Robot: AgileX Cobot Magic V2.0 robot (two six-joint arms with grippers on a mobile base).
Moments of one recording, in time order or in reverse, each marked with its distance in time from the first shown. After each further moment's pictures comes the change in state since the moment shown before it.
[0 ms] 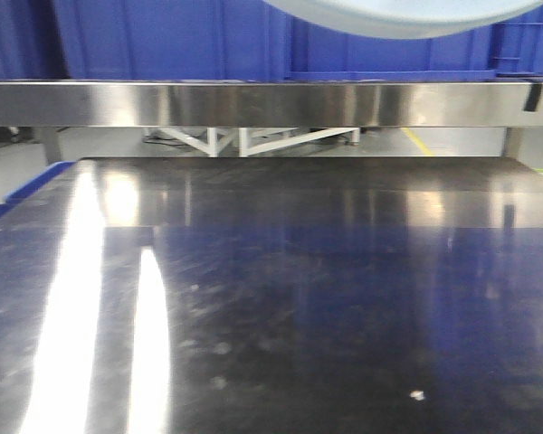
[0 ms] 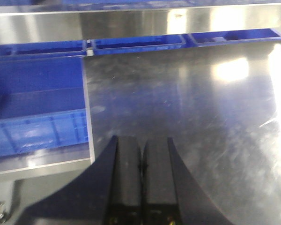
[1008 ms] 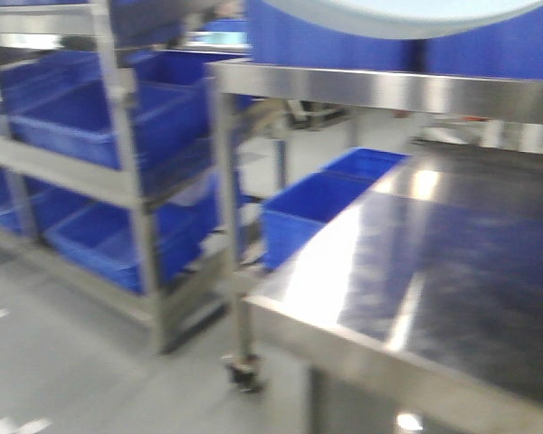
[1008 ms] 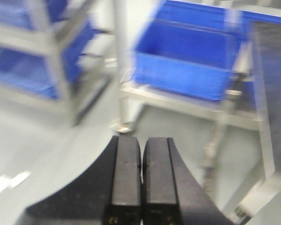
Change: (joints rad) left arm 0.000 0.010 0.000 0.000 0.000 0.000; right arm 0.000 0.000 0.000 0.000 0.000 0.000
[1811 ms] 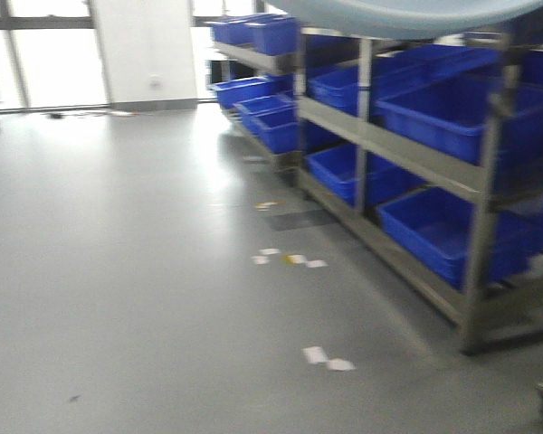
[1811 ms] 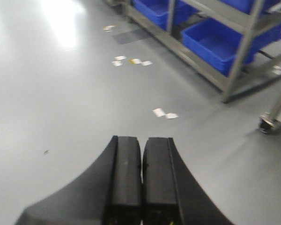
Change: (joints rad) left arm 0.000 0.000 0.000 0.000 0.000 0.000; right arm 0.000 0.000 0.000 0.000 0.000 0.000
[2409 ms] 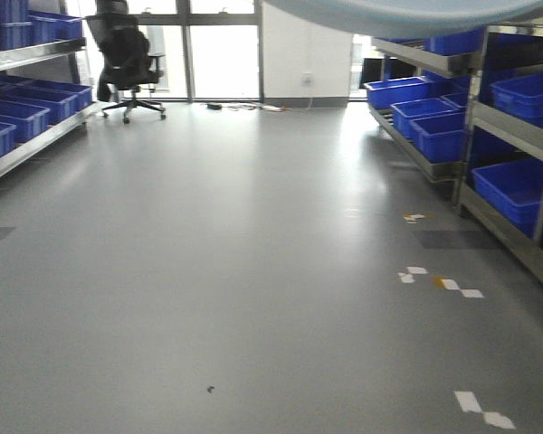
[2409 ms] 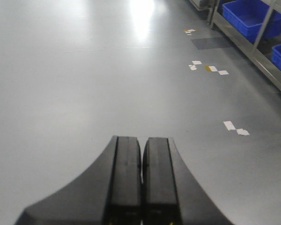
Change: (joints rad) left arm 0.000 0.000 0.000 0.000 0.000 0.000; right arm 0.000 0.000 0.000 0.000 0.000 0.000
